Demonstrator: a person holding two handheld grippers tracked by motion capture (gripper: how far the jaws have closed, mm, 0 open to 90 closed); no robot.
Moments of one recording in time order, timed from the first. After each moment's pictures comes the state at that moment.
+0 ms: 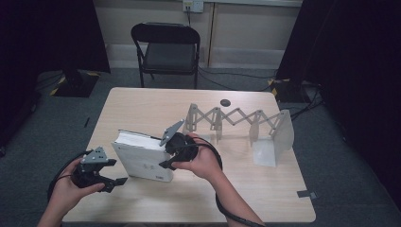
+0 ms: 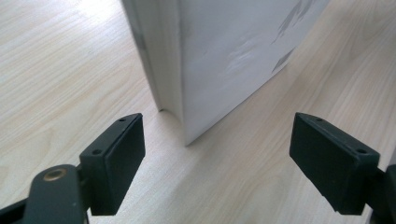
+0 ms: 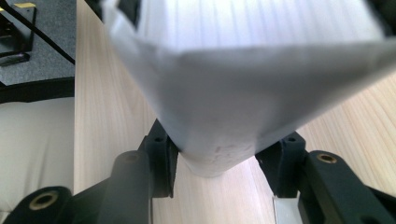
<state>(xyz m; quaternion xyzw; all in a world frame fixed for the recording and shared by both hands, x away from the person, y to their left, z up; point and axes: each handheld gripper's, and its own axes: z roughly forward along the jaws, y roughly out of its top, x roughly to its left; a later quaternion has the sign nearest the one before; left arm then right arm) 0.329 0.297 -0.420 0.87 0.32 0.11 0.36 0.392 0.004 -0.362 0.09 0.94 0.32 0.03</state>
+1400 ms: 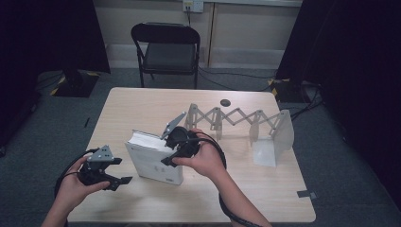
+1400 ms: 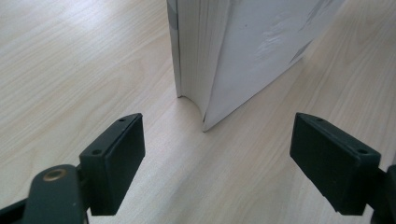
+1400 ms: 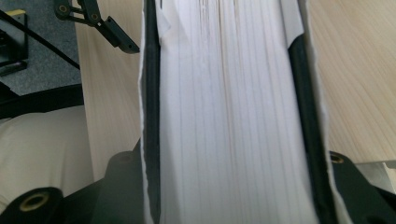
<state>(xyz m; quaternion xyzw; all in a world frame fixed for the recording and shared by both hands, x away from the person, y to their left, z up) 0.338 0.285 -0.423 0.87 0.31 0.10 0.36 0.387 0.000 -0.334 0.14 0.94 0.30 0.03</state>
